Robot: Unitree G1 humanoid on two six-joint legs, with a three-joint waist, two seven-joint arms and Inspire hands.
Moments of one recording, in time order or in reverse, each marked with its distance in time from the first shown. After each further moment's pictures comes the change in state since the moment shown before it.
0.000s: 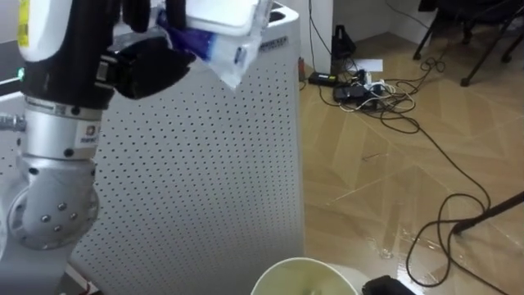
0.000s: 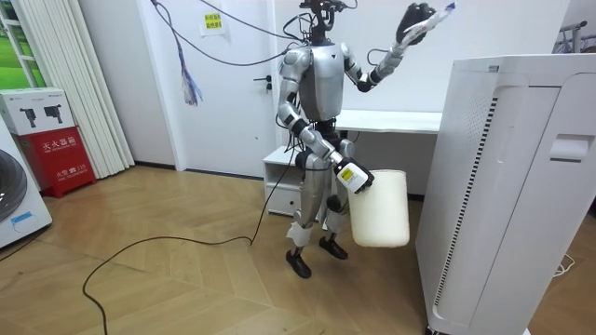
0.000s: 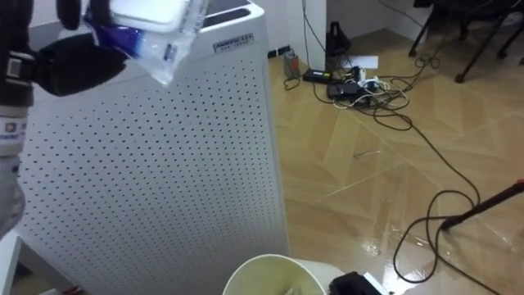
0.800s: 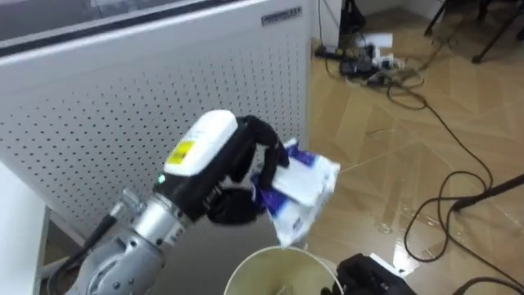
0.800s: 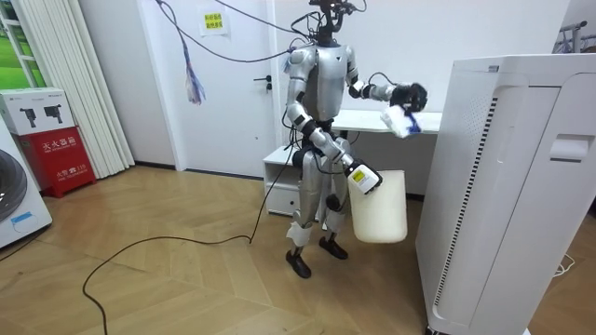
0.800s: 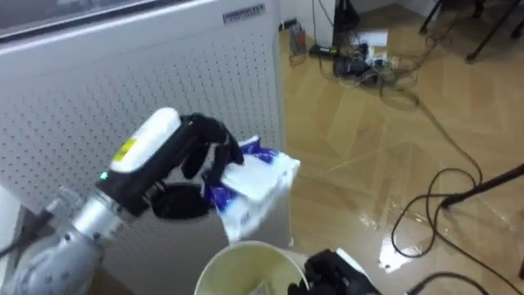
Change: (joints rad) left arm 0.185 -0.083 -0.258 0.318 -0.057 -0.038 -0.367; right arm -0.235 0.015 0.089 0.160 0.022 -0.036 0.035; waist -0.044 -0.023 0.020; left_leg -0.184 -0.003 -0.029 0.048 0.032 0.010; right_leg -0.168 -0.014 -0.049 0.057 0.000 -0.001
